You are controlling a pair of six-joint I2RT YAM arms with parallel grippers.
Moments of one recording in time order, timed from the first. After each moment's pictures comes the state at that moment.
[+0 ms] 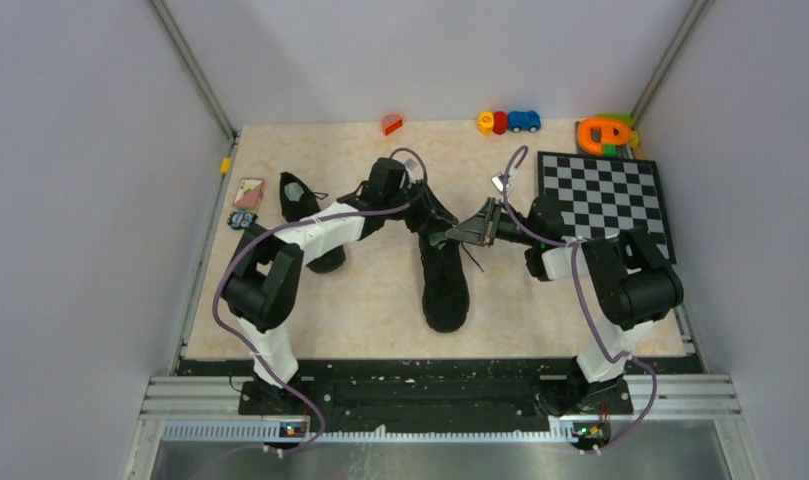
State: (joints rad) left arm -0.56 1.82 1.25 -0.02 0.52 -1.09; right arm 0.30 1.75 0.64 1.09 -0.97 1.09
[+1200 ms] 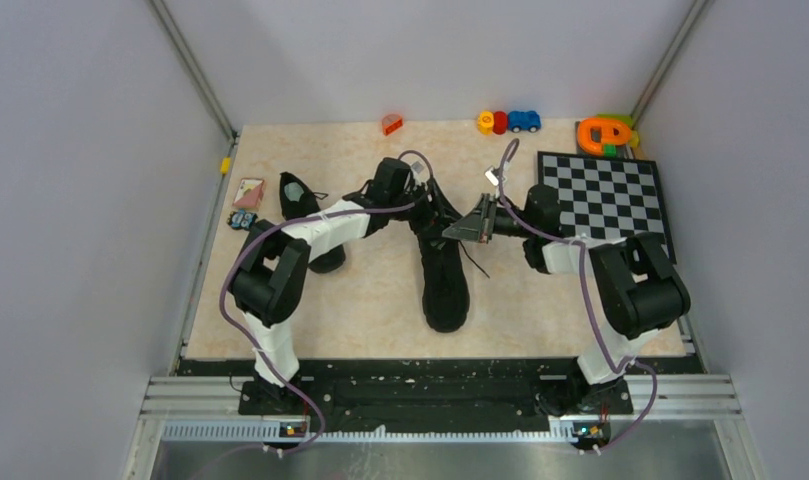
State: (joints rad) left arm -0.57 1.88 1.29 -0.04 0.58 -1.08; right arm 0.32 1.69 0.71 0.90 -1.02 0.93
